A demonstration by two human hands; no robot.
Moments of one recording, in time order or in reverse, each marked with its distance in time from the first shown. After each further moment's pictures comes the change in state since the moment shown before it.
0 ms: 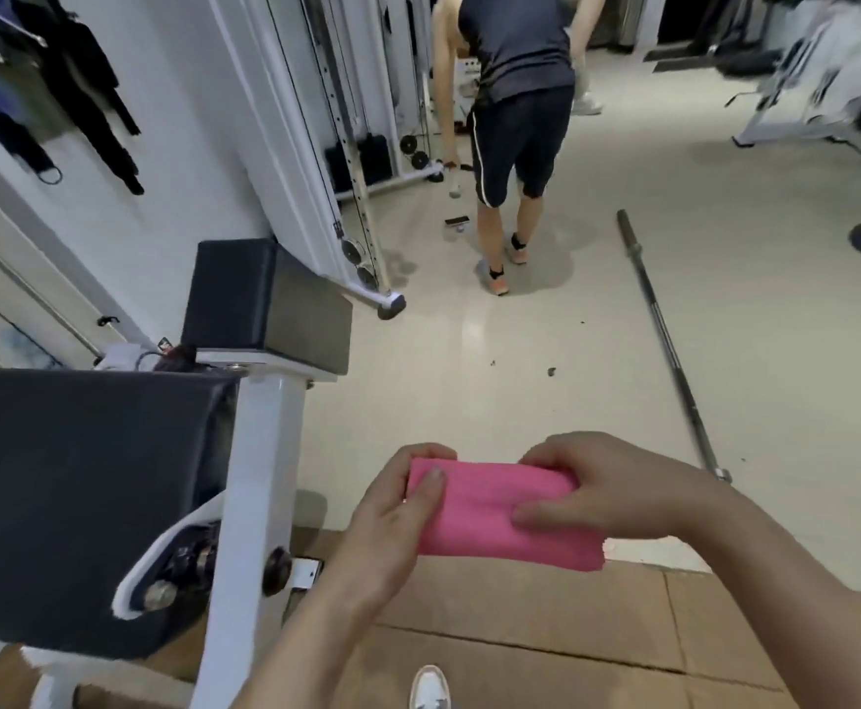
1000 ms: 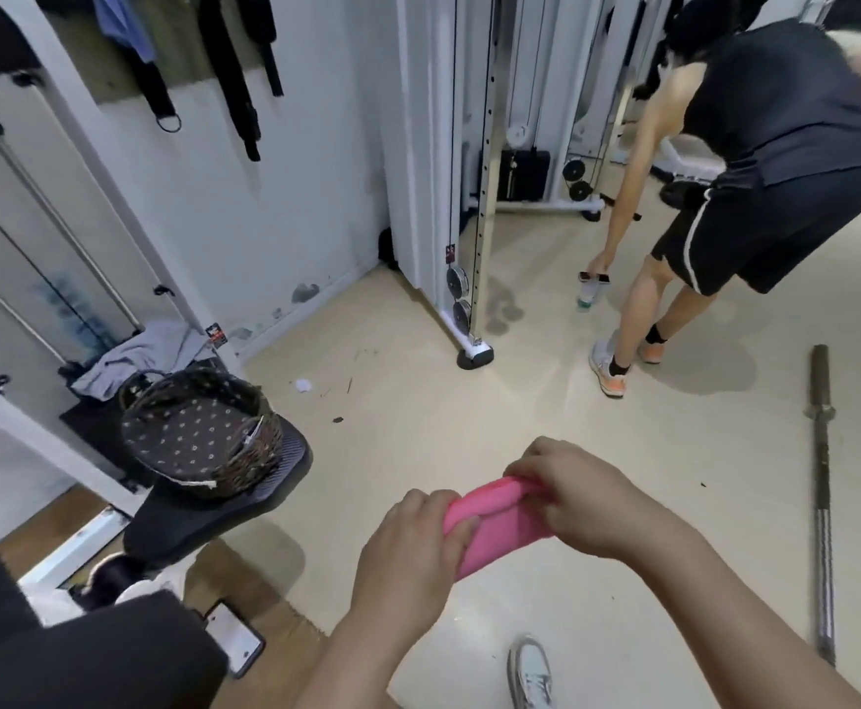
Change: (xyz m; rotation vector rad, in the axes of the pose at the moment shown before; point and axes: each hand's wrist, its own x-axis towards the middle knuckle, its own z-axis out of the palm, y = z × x) left_hand 0.426 -0.002 -0.025 0.692 0.426 -0.123; right_hand 0.453 0.101 -0.218 -0.375 -0.035 -0.356
